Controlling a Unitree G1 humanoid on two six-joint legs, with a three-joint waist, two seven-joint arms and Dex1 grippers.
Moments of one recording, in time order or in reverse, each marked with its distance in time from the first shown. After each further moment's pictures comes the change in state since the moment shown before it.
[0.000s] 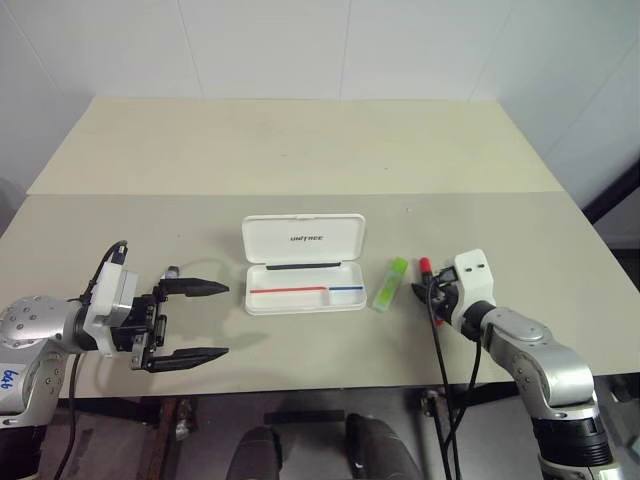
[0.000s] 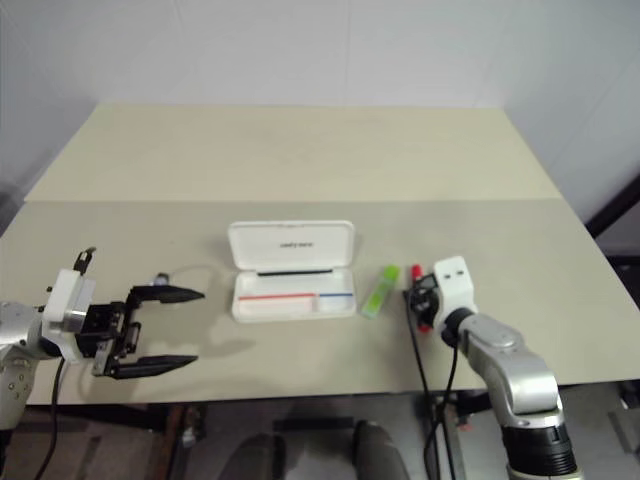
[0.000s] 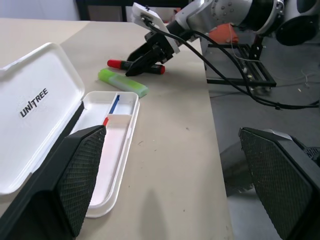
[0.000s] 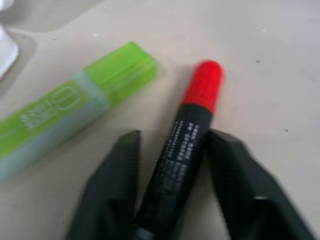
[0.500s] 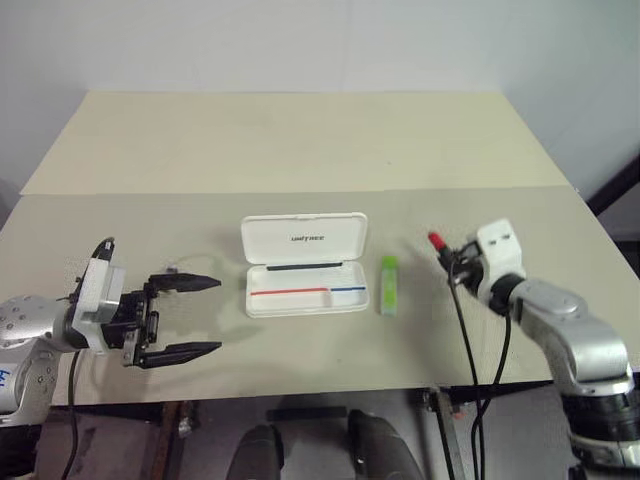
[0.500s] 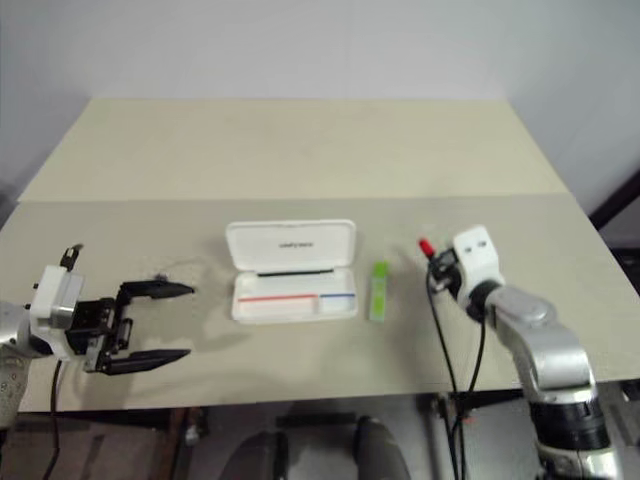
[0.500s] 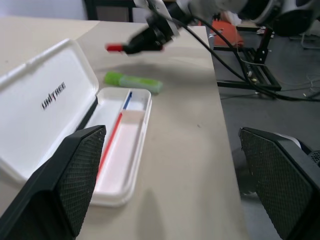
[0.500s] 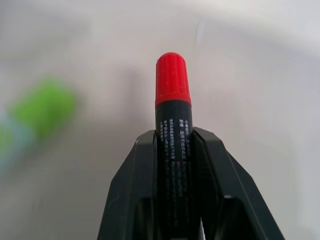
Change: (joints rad) left arm -0.059 0.002 0.033 0.068 -0.005 -0.011 -0.029; right arm -0.191 -0.180 -0.034 0.041 -0.015 -0.070 0.131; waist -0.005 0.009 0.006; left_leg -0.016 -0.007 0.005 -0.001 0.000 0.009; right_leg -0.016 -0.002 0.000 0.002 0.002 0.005
